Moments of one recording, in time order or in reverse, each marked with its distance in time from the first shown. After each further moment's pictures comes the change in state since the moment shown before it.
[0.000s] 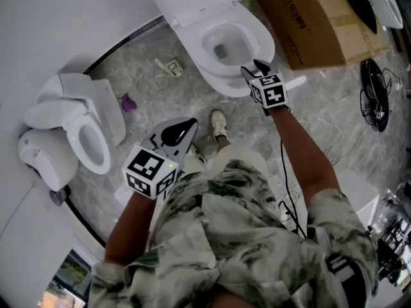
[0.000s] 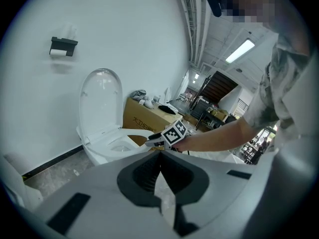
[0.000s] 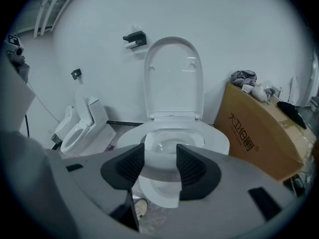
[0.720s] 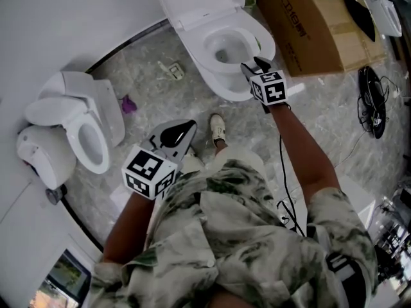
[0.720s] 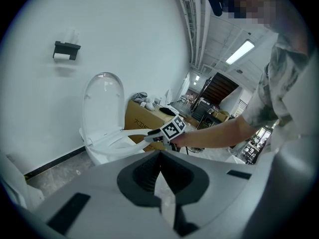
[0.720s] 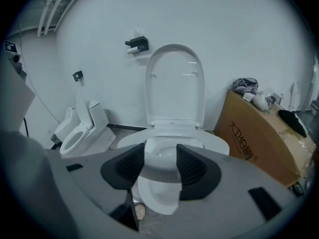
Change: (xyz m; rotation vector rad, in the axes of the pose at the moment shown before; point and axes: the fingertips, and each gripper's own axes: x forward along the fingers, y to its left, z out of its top) left arm -0.021 -0.001 0.003 -0.003 -0.024 0.014; right arm -0.008 0.004 0.038 -0.025 -0.038 -0.002
